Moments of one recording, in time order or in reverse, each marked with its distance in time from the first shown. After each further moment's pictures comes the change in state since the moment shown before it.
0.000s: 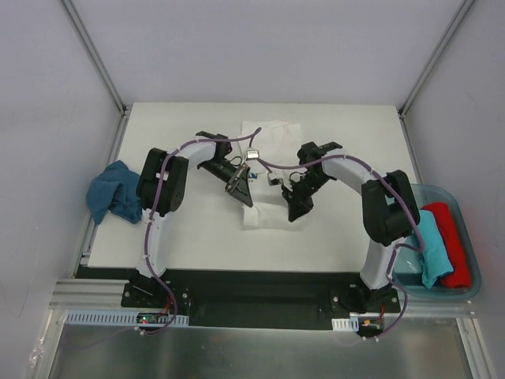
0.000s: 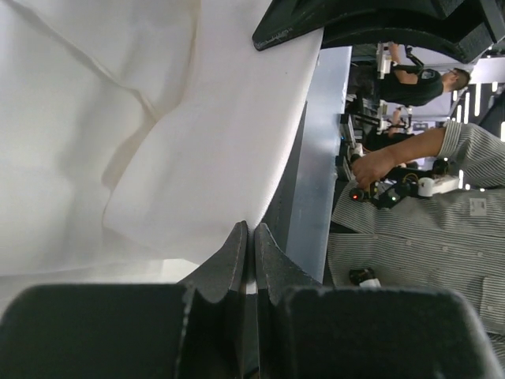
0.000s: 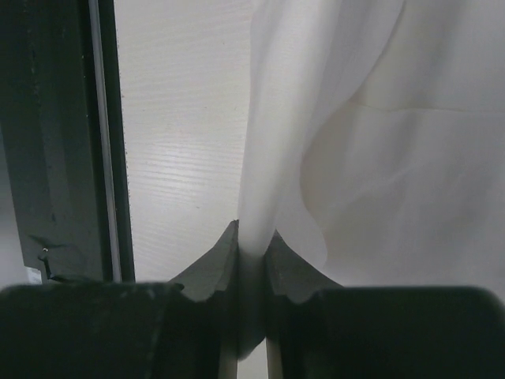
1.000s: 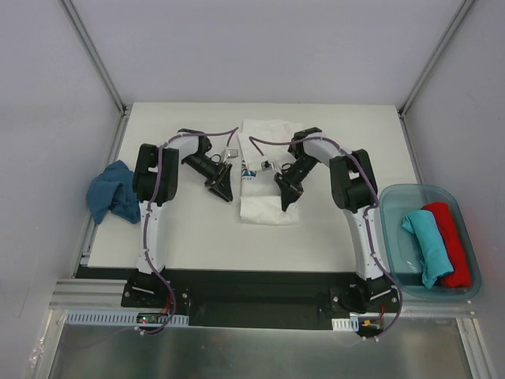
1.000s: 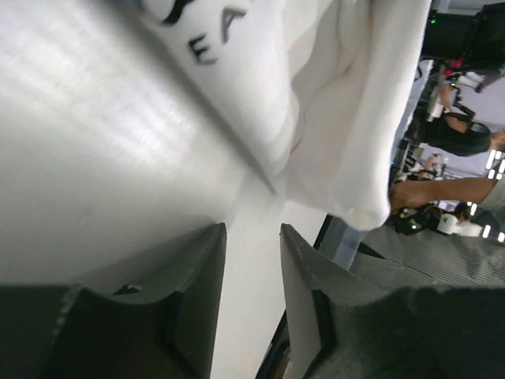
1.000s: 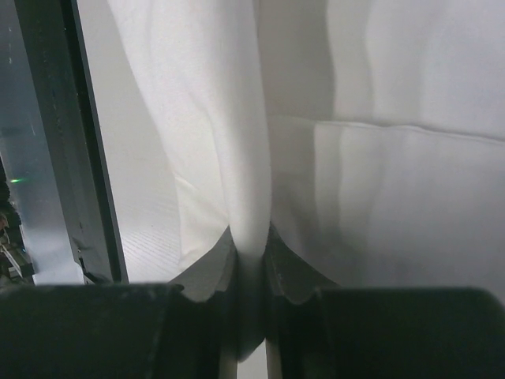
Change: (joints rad) left arm 0.154 0.161 0.107 -0.047 -0.244 0.011; right arm -0.055 0.559 0.568 -0.343 -0.064 -0.019
